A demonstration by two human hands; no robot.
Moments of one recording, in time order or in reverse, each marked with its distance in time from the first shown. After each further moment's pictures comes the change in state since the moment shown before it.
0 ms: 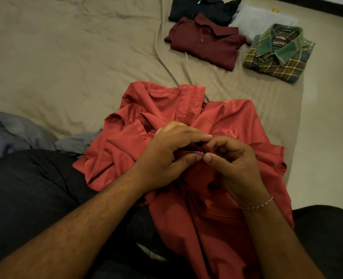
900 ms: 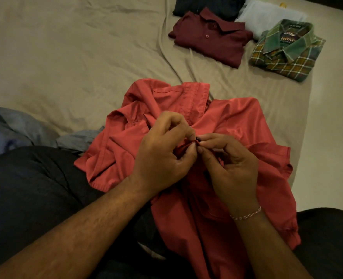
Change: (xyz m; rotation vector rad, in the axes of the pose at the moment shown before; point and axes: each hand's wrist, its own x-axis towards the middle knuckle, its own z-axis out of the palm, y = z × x) left_hand -0.004 0.015 0.004 0.202 0.331 -0.082; right_hand -0.005 0.013 0.020 -0.472 0.204 -0.320
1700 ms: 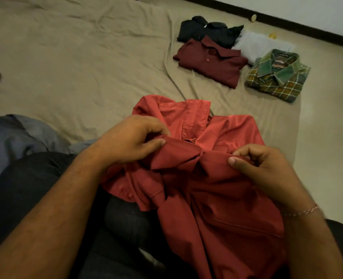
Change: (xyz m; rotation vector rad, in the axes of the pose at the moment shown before) left_hand 0.050 -0.049 -0.089 0.051 -0.555 0.092; right_hand 0.036 -0.014 -0.075 -0.135 -0.334 0.283
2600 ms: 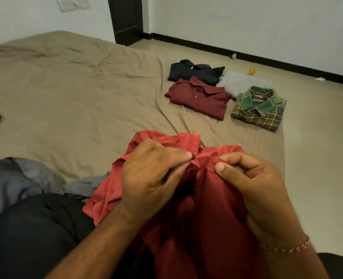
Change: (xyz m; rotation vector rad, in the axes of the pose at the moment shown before) left_hand 0.019 0.077 0.024 0.106 0.837 0.245; right_hand -0.002 -0.093 0.033 0.552 0.217 -0.020
